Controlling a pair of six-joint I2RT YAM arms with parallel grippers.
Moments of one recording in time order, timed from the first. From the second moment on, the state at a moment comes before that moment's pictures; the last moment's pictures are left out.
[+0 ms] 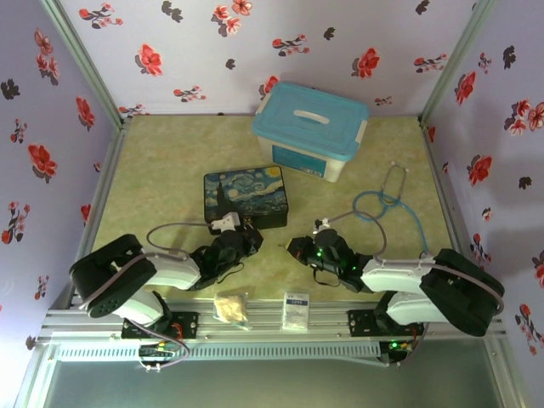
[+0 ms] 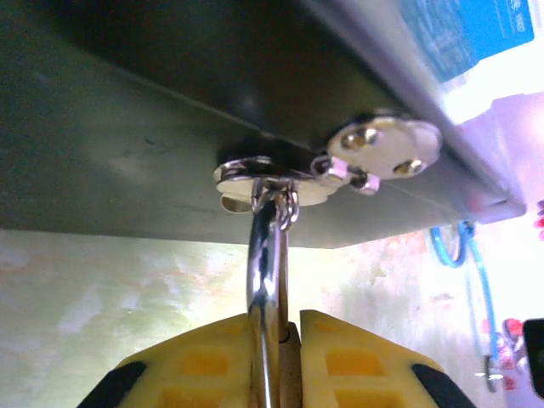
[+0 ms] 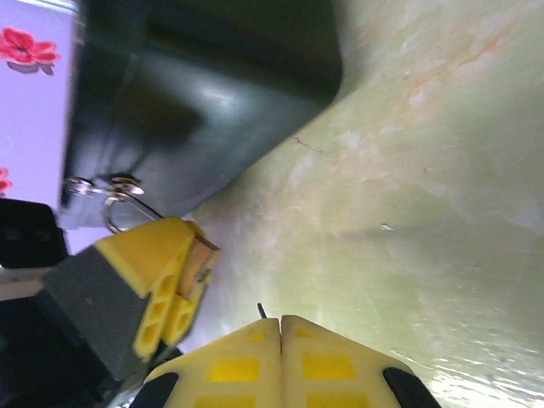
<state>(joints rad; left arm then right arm) -0.97 1.51 0.32 0.70 -0.25 -1.21 0.91 1.27 0.26 0.51 -0.03 1.28</state>
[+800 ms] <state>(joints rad) -0.97 1.67 0.31 1.09 -0.25 -1.44 1.02 1.66 0.24 1.12 0.18 1.46</state>
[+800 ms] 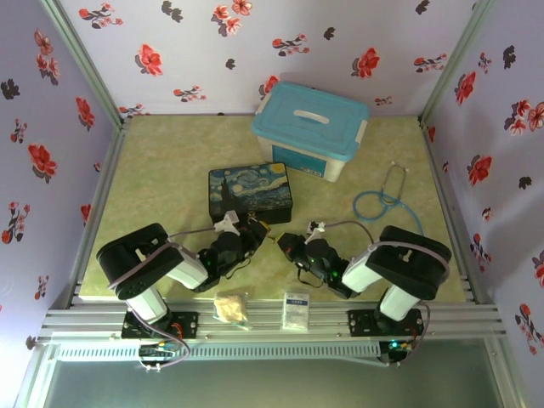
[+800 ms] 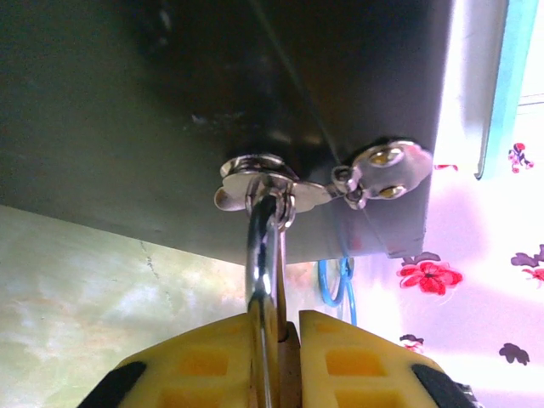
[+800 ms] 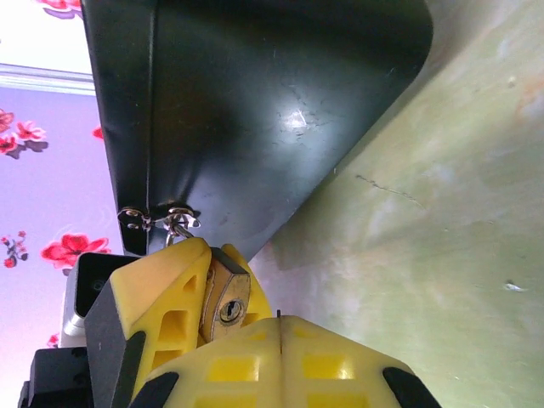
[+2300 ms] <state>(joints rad) -0.94 1.69 0.34 1.14 -0.23 -1.58 1.09 1.65 0.23 1.28 0.44 1.43</state>
